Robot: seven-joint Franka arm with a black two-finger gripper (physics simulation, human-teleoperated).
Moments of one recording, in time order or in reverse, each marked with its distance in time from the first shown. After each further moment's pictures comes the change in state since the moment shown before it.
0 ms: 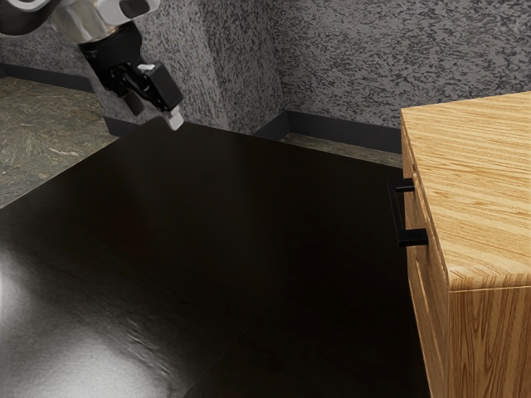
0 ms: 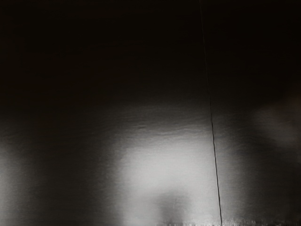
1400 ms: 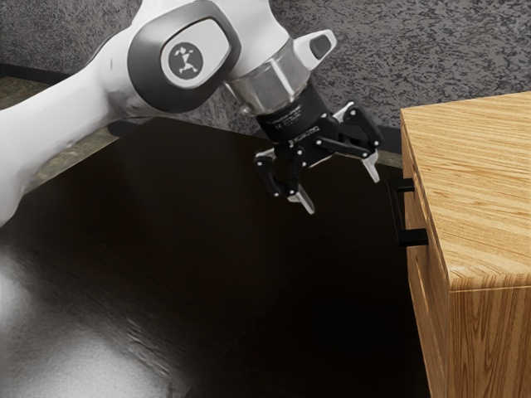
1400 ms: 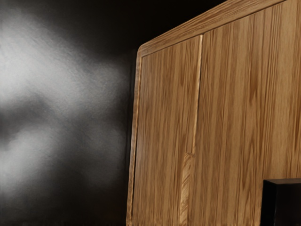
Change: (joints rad) arm 0.380 0.094 -0.741 -0.123 -0.250 0.245 -1.080
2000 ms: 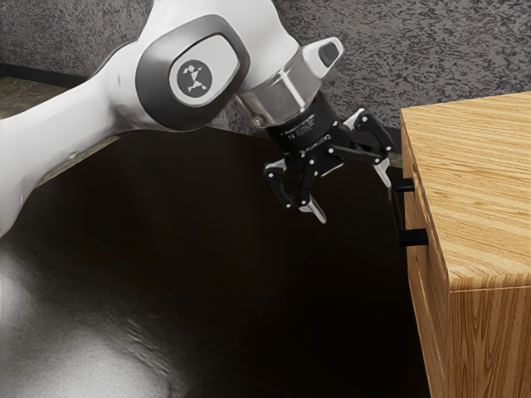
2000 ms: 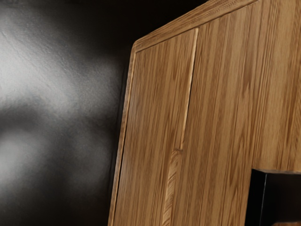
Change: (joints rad) arm -0.024 -0.028 0.004 -0.064 0.005 0.102 -0.074
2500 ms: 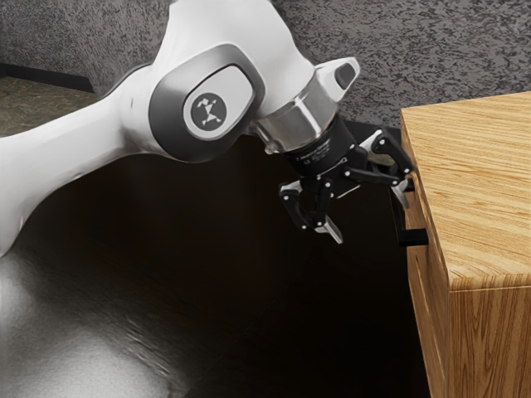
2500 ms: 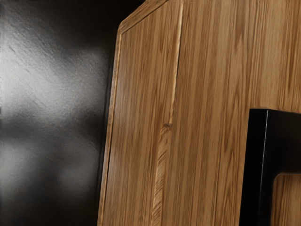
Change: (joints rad) arm -0.051 -0.044 0.007 -0.107 -0.006 0.081 0.007
